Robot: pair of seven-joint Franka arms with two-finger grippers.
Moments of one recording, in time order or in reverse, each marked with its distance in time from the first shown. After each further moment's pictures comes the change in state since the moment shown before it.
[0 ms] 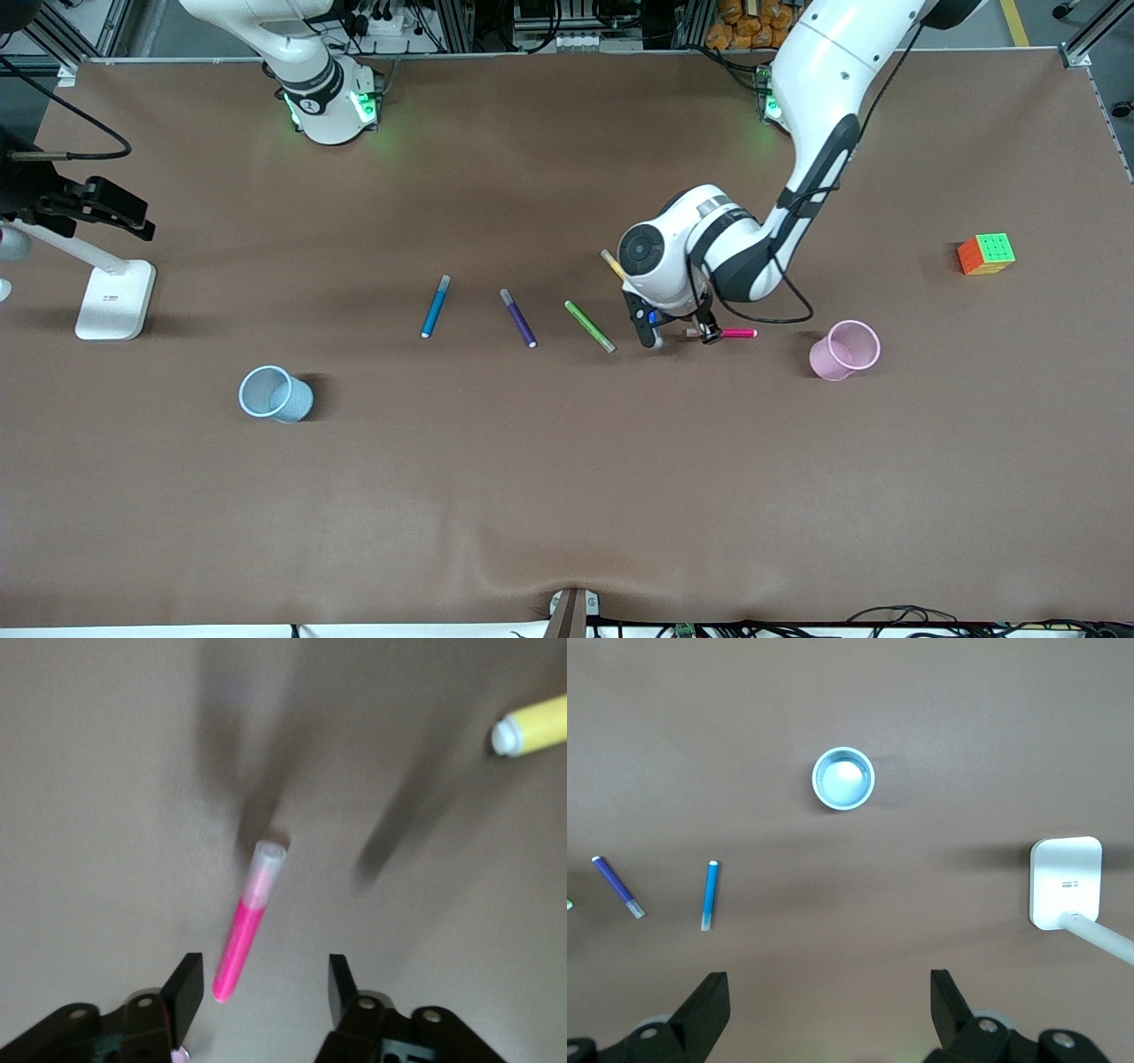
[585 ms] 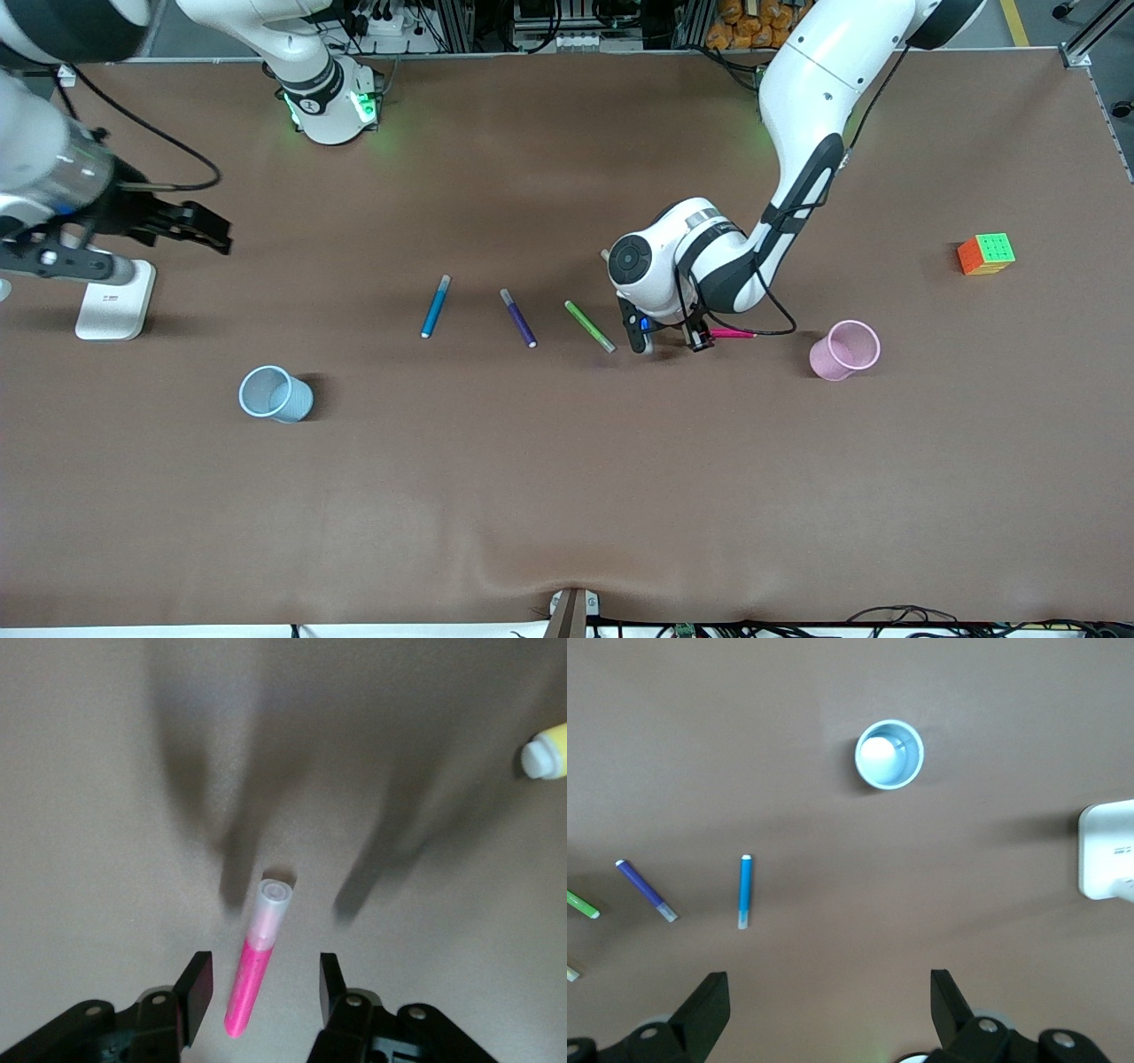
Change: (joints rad) left arm -0.007 0.057 0.000 0.035 0.048 0.000 0.020; right arm 0.153 0.064 0.003 0.000 0.001 0.000 0.234
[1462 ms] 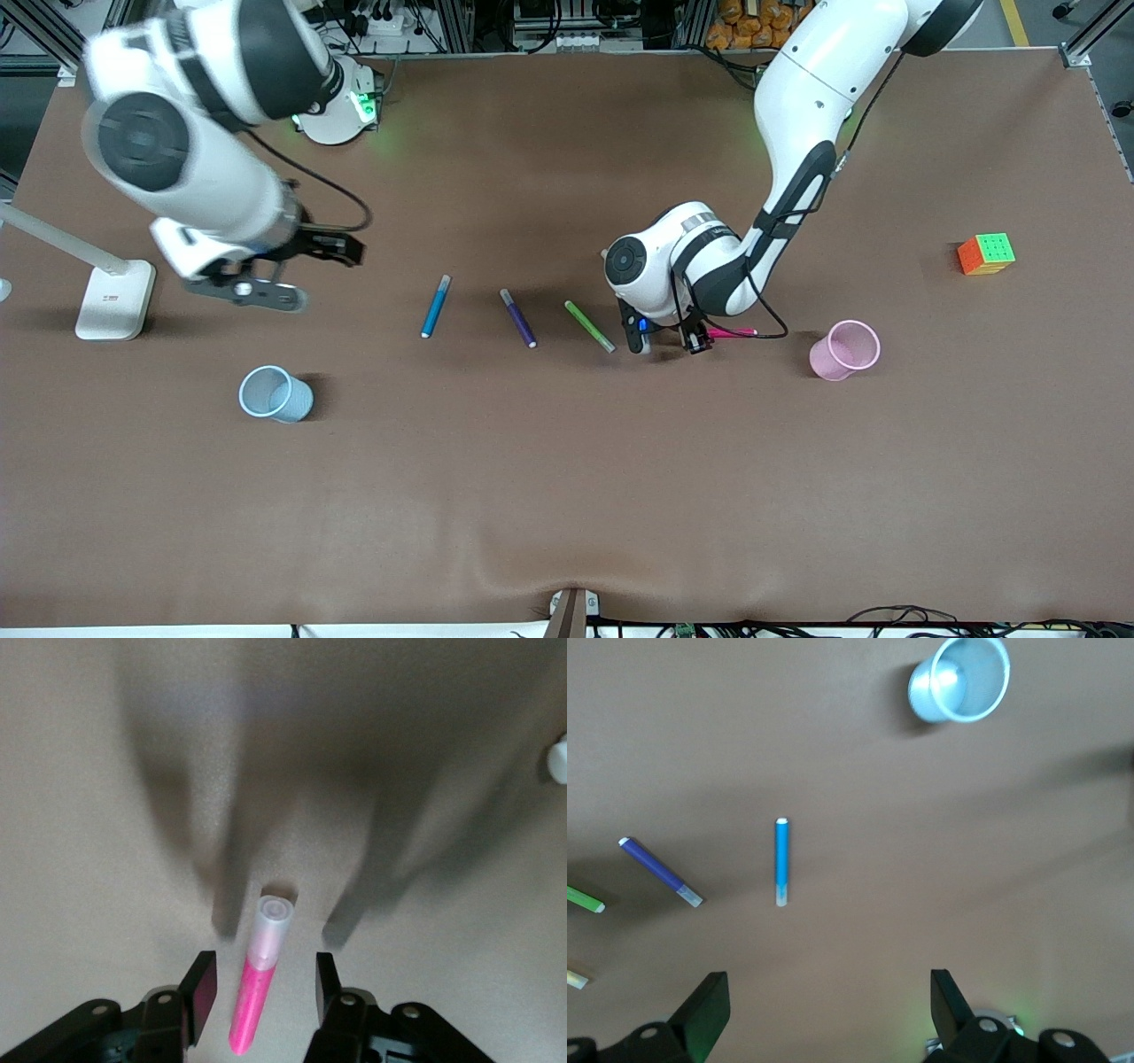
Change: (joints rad) left arm -0.002 0.023 0.000 0.002 0.026 0.012 0.000; right arm 0.225 0.139 0.001 -0.002 -0.003 0.003 0.302
